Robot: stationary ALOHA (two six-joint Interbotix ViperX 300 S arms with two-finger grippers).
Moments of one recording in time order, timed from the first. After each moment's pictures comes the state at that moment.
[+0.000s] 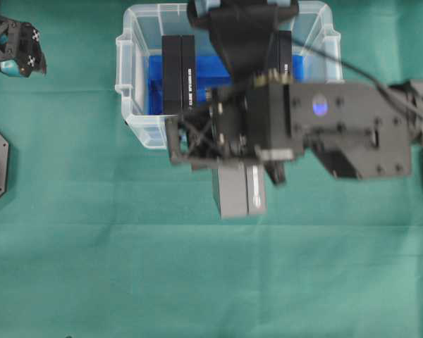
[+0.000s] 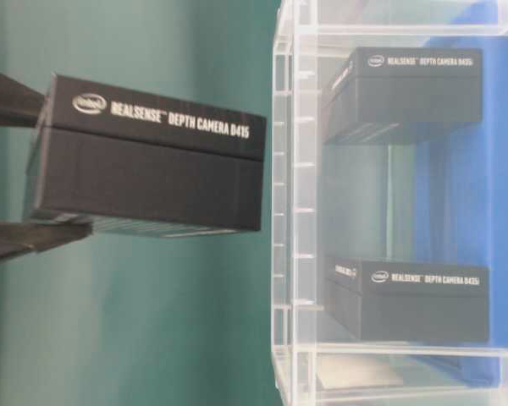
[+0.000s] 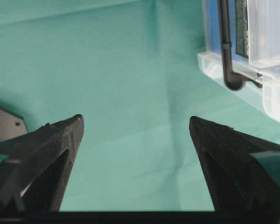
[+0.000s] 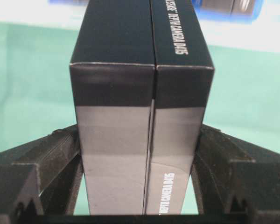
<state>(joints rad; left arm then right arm) 0.46 -0.66 0.58 0.04 1.27 -0.99 0.15 0.31 -0.67 -0.24 1.80 1.70</state>
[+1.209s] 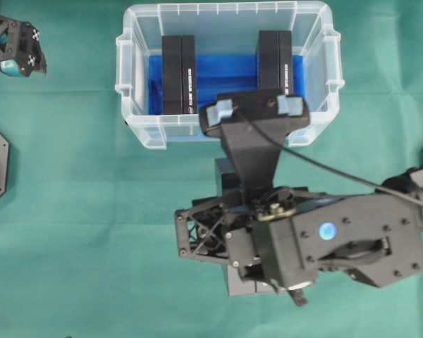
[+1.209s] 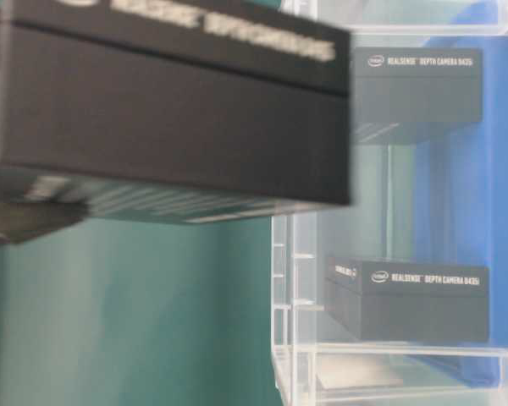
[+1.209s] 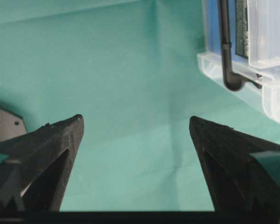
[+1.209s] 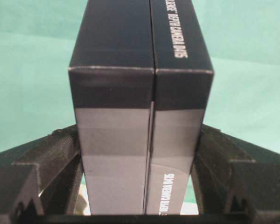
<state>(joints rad) 0.46 -0.66 0.58 0.04 1.27 -0.99 0.31 0.34 -0.64 -0.21 1.79 1.88</state>
